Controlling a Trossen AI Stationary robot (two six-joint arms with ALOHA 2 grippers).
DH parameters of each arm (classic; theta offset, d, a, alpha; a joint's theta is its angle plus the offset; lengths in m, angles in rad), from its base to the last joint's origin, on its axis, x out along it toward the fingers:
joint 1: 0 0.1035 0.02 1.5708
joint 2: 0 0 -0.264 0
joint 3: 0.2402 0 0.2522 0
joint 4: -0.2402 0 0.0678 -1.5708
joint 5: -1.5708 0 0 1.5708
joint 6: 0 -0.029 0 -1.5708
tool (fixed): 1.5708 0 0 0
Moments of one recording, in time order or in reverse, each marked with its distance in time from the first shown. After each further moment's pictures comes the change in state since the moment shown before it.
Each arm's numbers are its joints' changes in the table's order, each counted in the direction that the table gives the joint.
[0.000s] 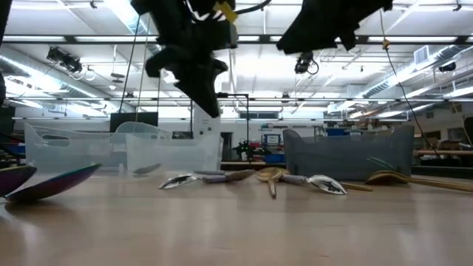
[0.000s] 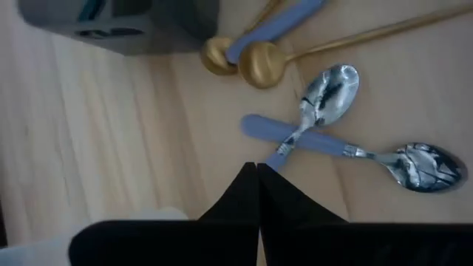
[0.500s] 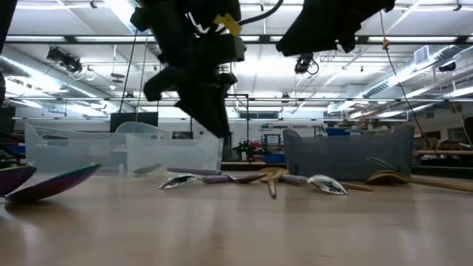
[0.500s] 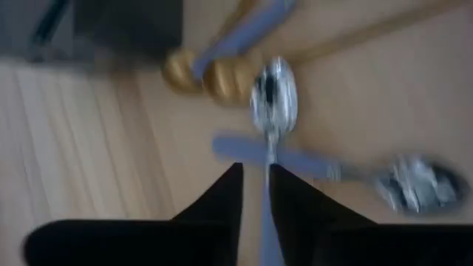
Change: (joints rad) left arm -0.046 -0.069 -0.061 0.159 -0.009 -0.044; right arm 0.013 -0.010 -0.001 0.007 0.038 -0.001
